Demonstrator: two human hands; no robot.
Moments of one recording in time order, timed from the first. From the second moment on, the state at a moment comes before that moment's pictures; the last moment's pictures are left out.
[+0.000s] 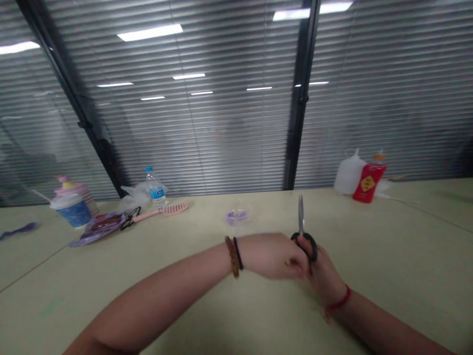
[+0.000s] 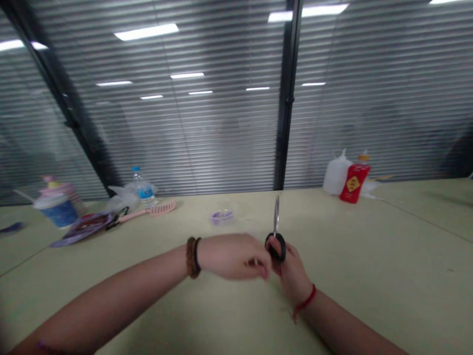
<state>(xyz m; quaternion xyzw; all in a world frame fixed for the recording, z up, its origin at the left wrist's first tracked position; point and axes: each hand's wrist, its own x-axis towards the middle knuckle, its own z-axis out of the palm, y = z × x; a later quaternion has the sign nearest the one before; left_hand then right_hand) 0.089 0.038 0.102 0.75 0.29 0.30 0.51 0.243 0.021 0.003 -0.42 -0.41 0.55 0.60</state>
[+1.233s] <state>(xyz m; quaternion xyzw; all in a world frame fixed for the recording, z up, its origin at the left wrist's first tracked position) 0.084 0.113 0.089 0.93 0.30 -0.16 0.17 0.257 0.040 -0.007 -0.36 -0.23 0.69 0.58</state>
